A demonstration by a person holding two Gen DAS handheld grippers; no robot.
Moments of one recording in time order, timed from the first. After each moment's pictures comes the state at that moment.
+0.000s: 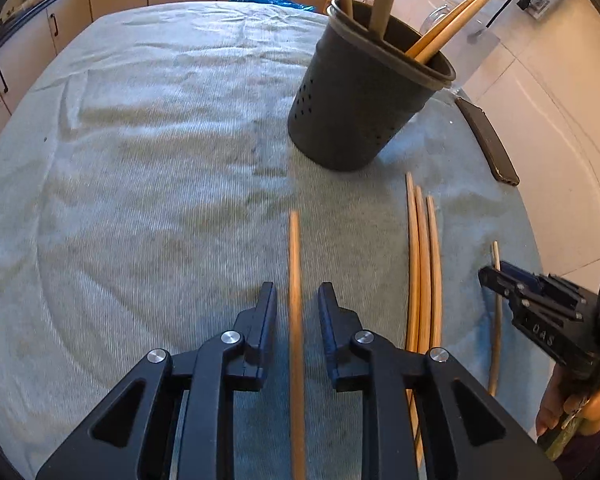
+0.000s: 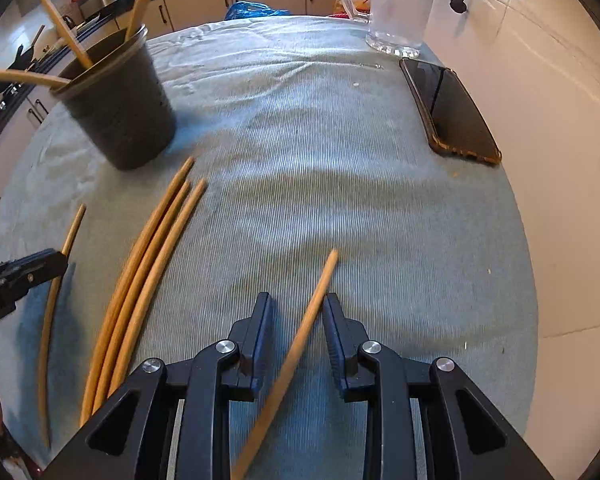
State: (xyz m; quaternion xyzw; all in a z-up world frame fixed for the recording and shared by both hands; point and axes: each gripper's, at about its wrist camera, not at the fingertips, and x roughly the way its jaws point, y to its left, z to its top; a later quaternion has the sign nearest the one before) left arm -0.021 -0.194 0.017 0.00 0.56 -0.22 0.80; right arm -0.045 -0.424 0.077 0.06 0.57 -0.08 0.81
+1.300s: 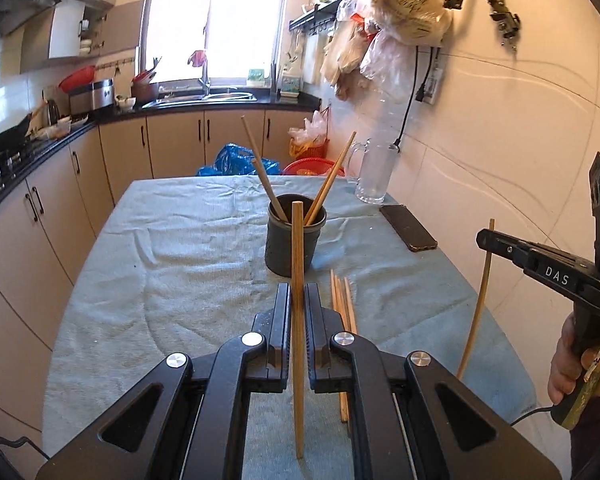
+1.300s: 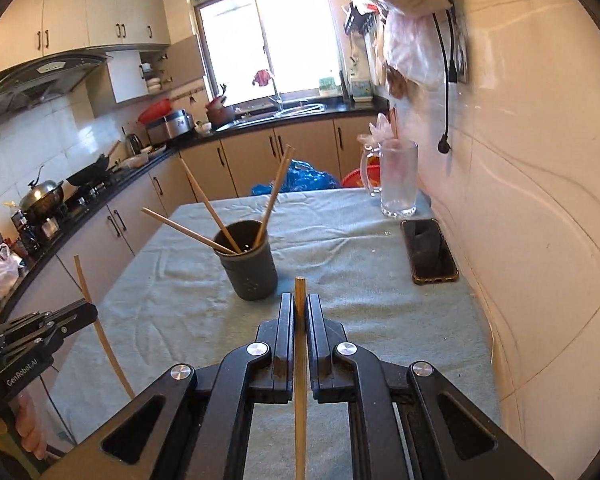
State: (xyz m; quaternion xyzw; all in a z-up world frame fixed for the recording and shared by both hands) left arm -0.167 -0.144 0.169 0.02 0.31 -0.26 0.91; right arm -0.166 -0.390 0.240 0.10 0.32 -0.02 0.94
